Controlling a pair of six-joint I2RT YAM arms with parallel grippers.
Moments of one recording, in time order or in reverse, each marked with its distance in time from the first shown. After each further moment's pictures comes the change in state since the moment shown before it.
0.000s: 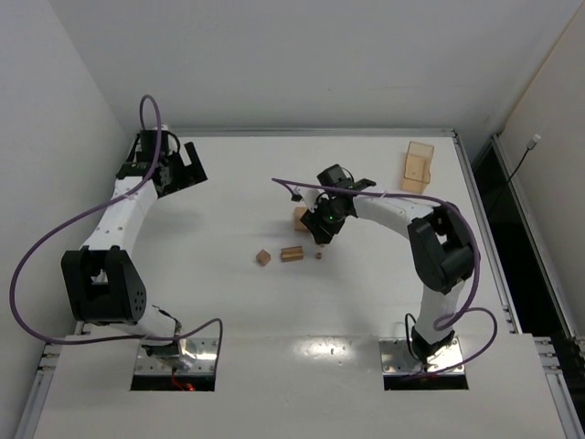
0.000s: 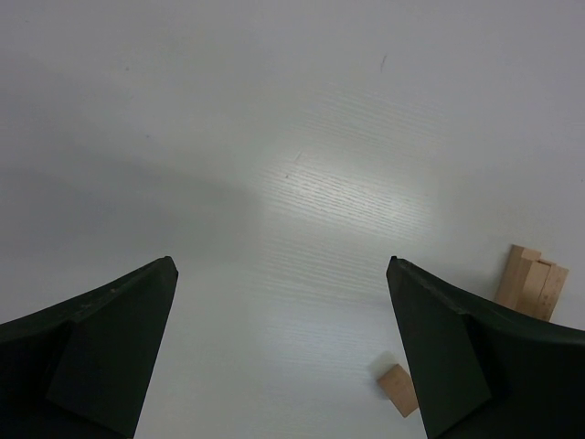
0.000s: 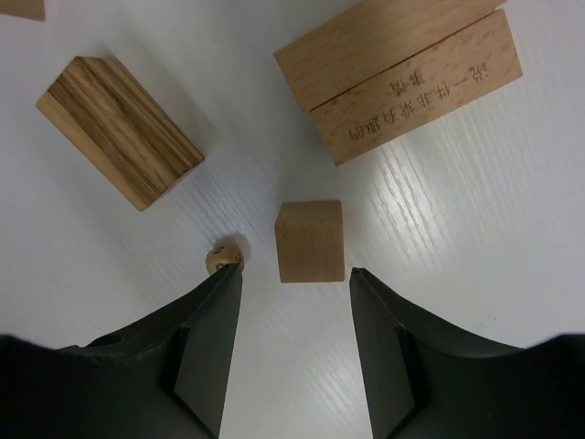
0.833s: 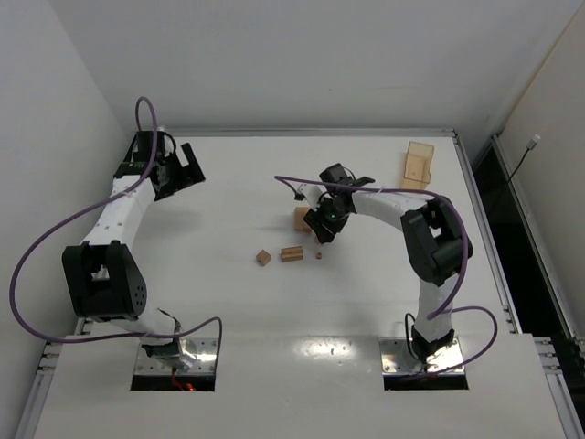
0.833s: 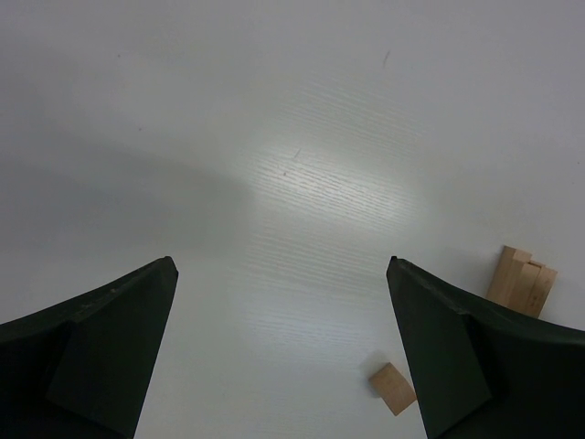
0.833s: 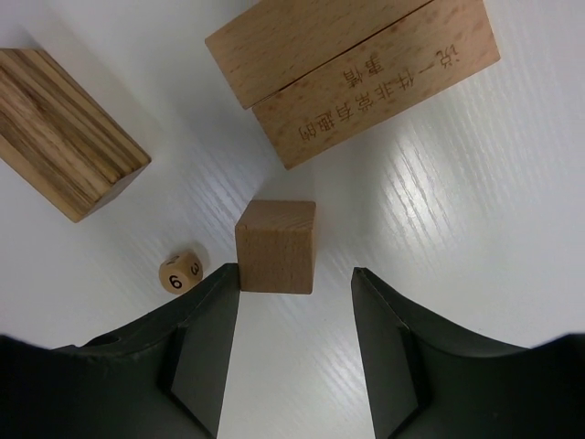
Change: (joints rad) left arm 0.034 0.029 0.000 0.003 0.051 -0.024; right arm -0.038 0.077 0.029 -0.010 0.003 -0.026
